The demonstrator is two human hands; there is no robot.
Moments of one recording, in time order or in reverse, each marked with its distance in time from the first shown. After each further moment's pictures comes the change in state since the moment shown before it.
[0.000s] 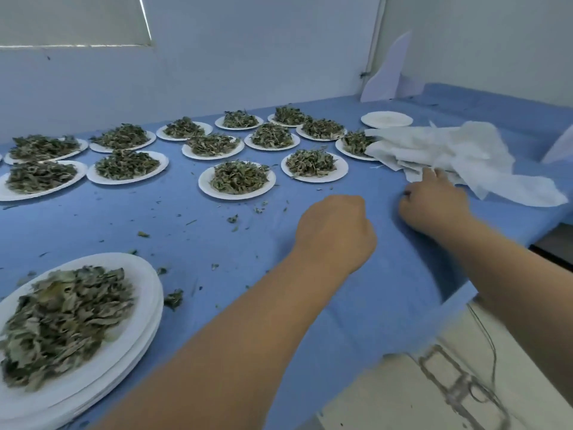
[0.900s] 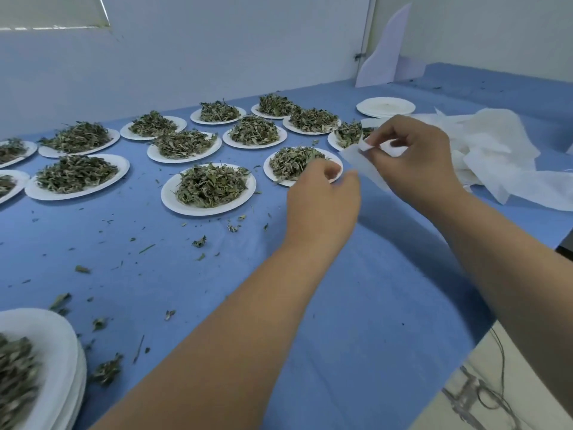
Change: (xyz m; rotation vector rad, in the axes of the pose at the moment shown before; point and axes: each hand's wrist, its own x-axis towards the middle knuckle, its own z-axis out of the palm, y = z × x) left_hand 0.076 -0.013 0.026 -0.748 0.194 -0.334; right_hand 0.047 -0.040 -0.019 1.001 0.411 -0.319
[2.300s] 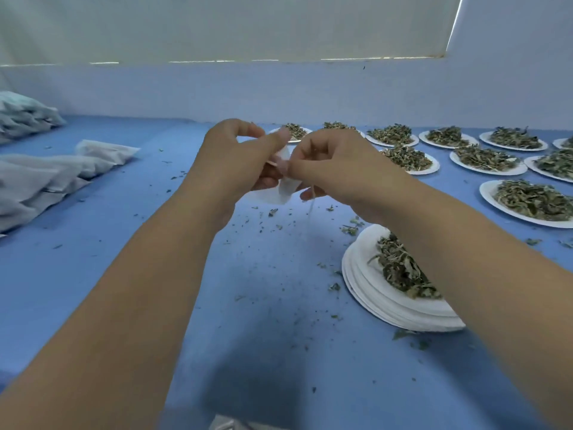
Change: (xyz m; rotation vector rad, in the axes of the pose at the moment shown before) left_hand -0.227 -0.010 -0.473 -0.005 0.708 -0.175; right_hand -0.163 -0.449 0.220 0.734 -1.121 -0.085
